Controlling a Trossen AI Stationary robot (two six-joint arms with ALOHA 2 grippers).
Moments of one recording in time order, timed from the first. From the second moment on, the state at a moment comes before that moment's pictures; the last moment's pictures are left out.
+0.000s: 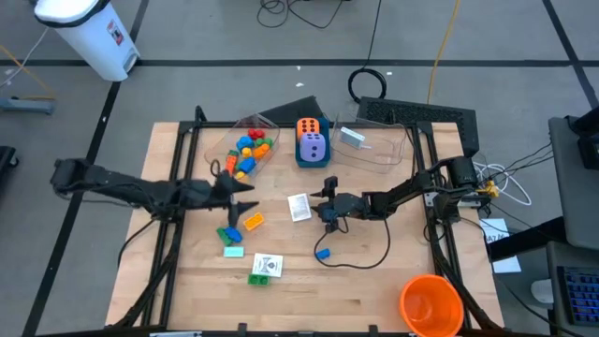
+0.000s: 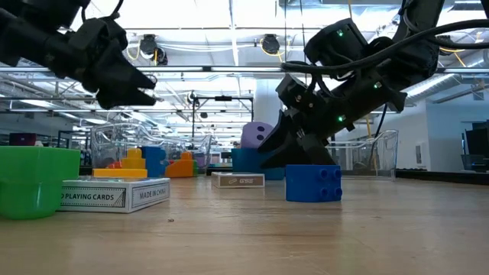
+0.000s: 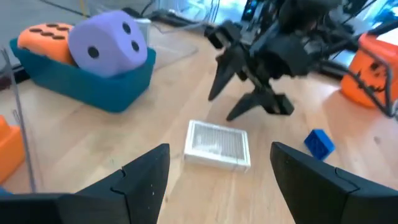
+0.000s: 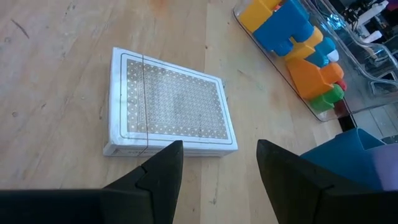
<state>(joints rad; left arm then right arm) -0.06 0.81 0.25 0.25 -0.25 -0.32 0.06 1.82 0.67 0.65 0.36 -0.48</state>
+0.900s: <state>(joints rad) -0.22 1.33 0.71 -0.45 -0.29 -0.66 0.03 1.82 0.67 0.66 0.31 -0.43</state>
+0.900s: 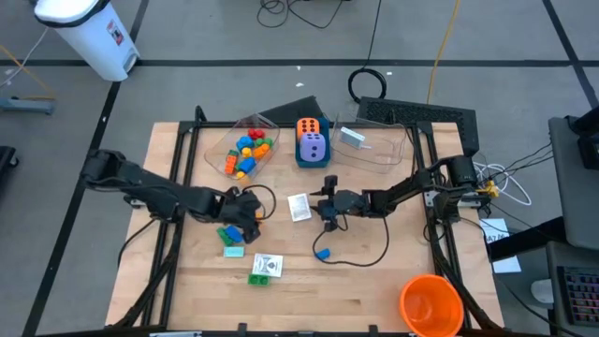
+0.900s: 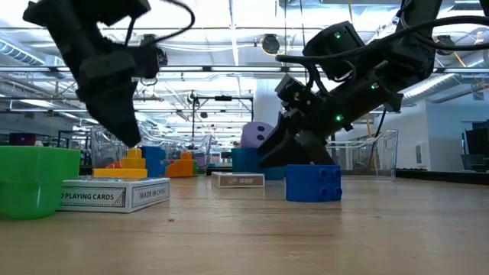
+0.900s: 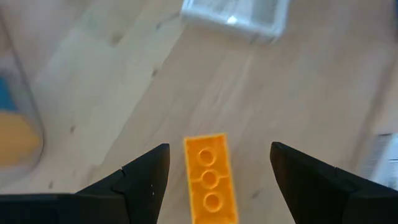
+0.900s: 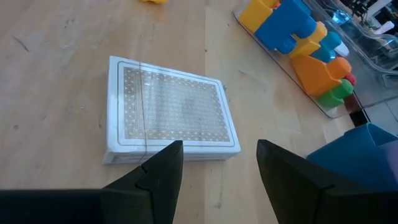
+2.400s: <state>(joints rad) -0.18 1.50 0.71 -0.50 -0.14 -0.68 0.03 1.82 0.67 0.66 0.31 -0.43</state>
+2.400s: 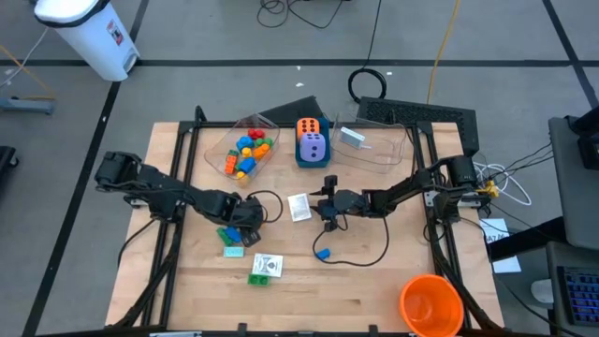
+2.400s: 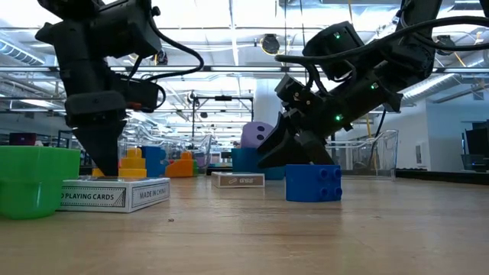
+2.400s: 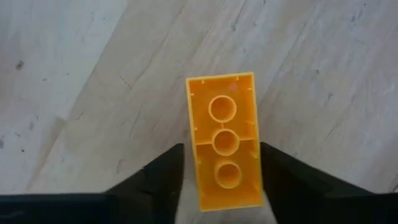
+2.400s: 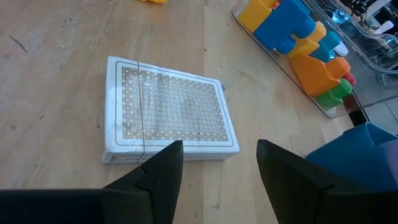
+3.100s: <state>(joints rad) -0.10 1.37 0.71 -0.38 -0.03 -0.44 0.03 1.82 0.67 0.71 0.31 -0.54</state>
